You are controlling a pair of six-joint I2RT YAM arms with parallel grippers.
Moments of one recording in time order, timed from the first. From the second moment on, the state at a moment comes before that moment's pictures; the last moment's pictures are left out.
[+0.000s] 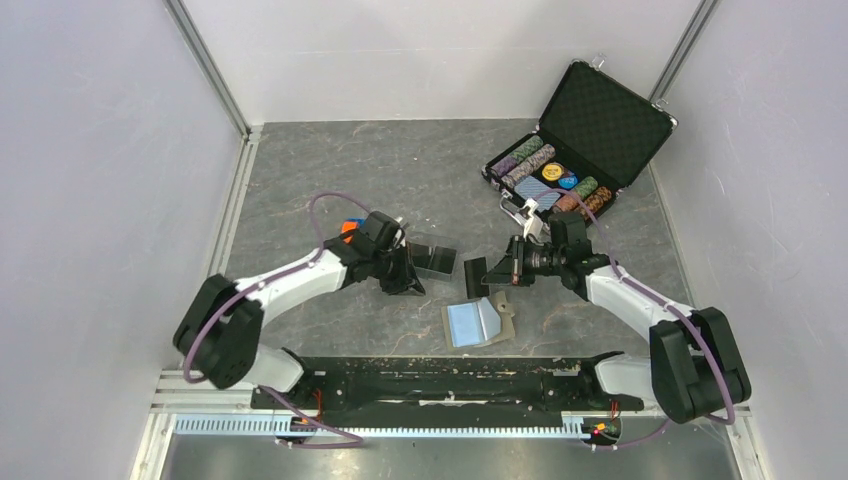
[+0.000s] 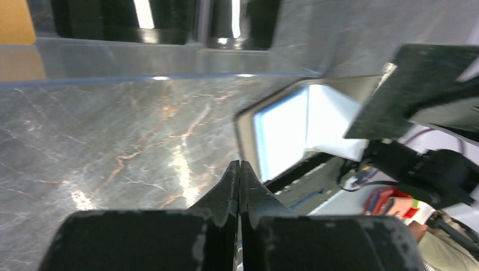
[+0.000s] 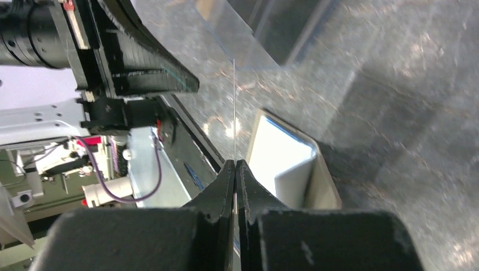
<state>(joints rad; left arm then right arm) -0.65 1.38 0.80 -0.34 0.33 -0.80 0.29 1.26 0.56 0.01 -0.83 0.57</state>
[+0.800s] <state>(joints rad) -0.65 1.95 1.28 -0.39 0.32 -0.66 0.30 1.22 0.56 -0.30 -0.80 0.36</state>
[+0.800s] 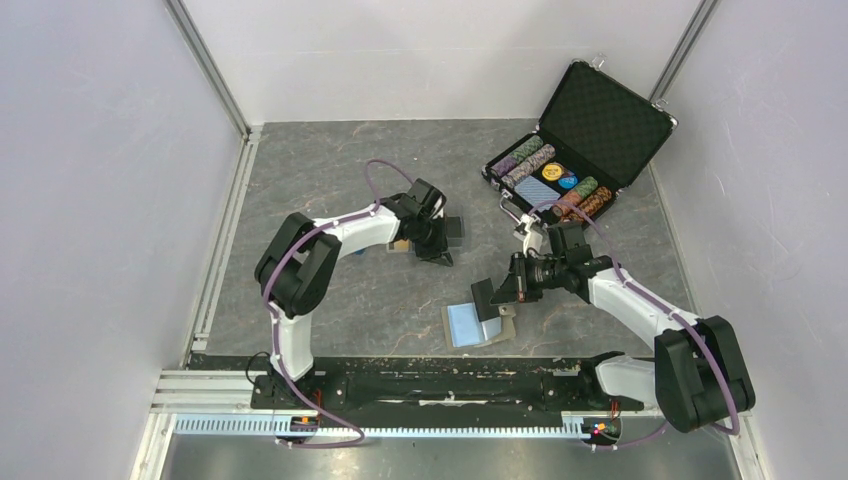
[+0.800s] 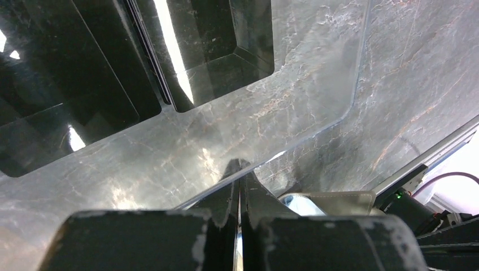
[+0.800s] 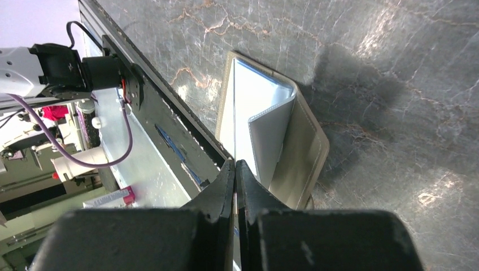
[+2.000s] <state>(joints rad) -0.89 1.69 0.90 -0.38 0.29 -0.71 0.32 1.13 0.40 -0.30 -0.68 0.37</state>
